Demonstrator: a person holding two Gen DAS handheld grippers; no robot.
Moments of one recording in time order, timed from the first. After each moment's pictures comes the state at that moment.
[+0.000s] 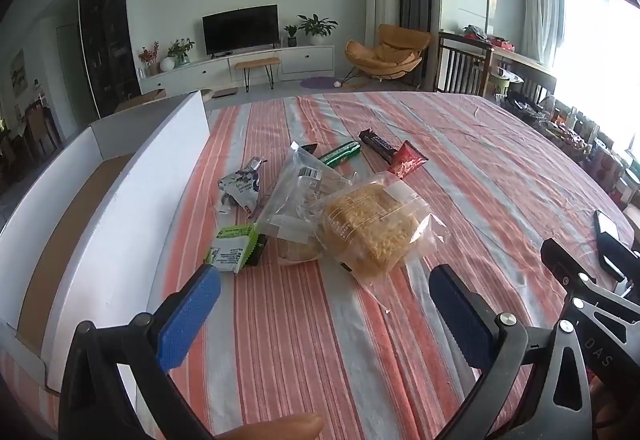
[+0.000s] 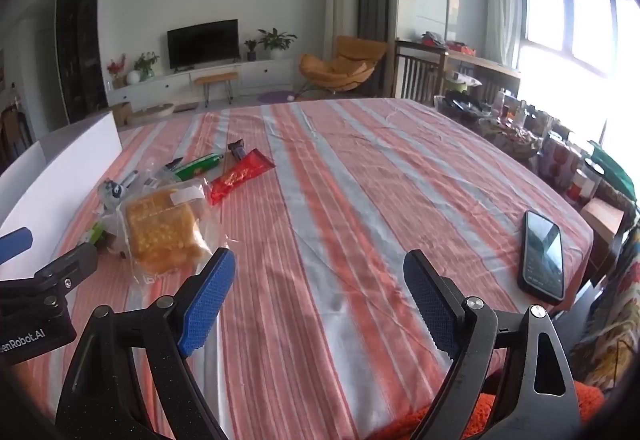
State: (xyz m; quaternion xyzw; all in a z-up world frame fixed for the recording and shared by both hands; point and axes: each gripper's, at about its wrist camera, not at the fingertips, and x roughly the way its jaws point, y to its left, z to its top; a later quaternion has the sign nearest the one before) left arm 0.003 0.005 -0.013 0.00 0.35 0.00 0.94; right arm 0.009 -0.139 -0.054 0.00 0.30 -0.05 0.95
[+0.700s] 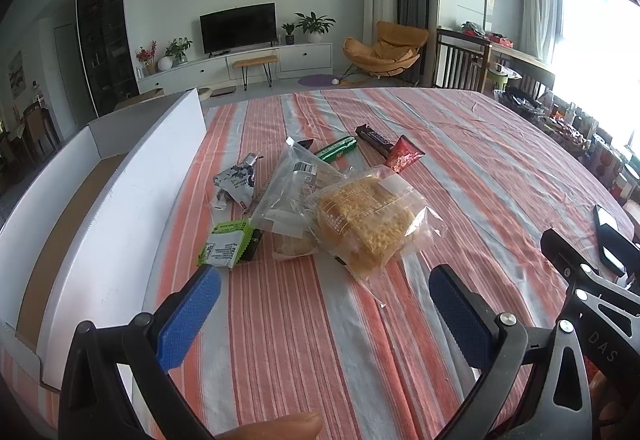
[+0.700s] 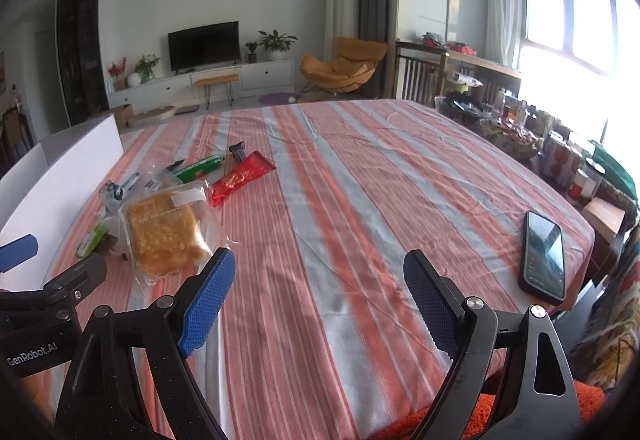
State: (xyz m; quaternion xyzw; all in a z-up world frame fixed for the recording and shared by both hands) left arm 0.002 0.001 -0.018 0.01 0.35 0.00 0.94; right arm 0.010 -0.140 -0.054 0.00 0.30 -0.04 0.95
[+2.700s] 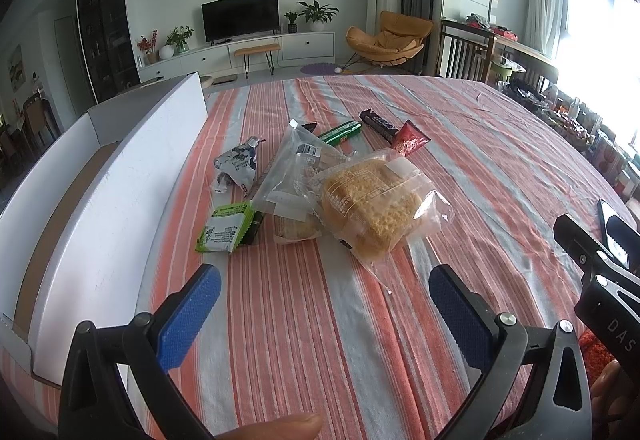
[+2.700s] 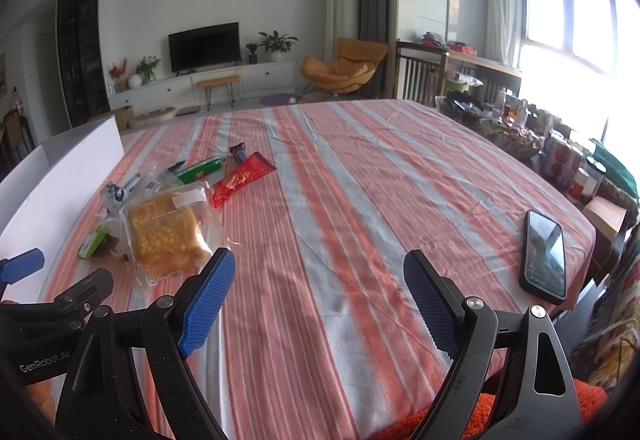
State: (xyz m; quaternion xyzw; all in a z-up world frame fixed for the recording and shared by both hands) left arm 0.004 0.004 -0.030 0.00 0.37 0.00 0.93; right arm 0.009 -0.138 -0.053 0.00 0.30 -0.04 0.95
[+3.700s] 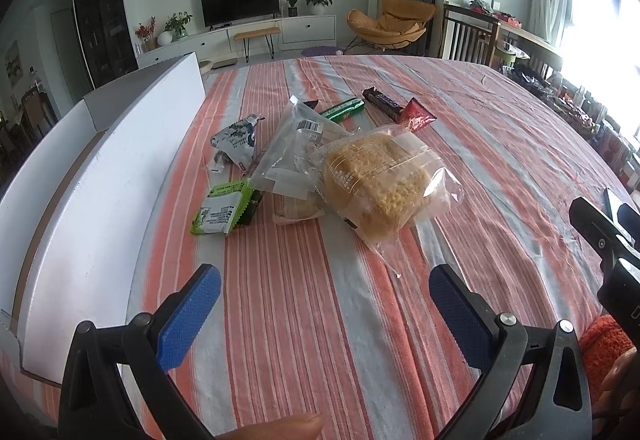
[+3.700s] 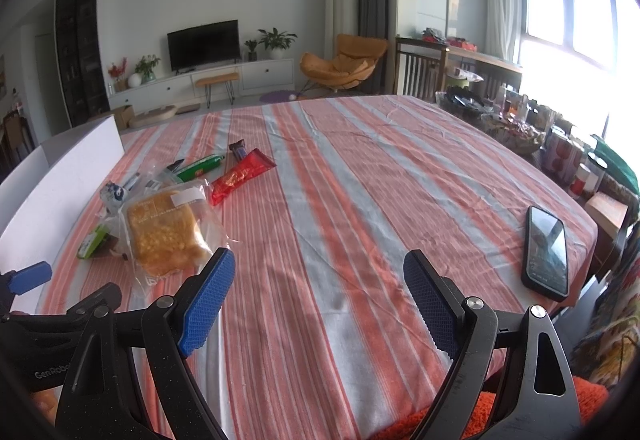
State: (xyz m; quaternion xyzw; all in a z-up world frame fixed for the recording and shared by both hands) left arm 0.013 0.006 -0.045 0.00 0.40 0.00 0.92; right arm 0.008 -0.139 -0.054 0.00 0.30 -0.04 0.95
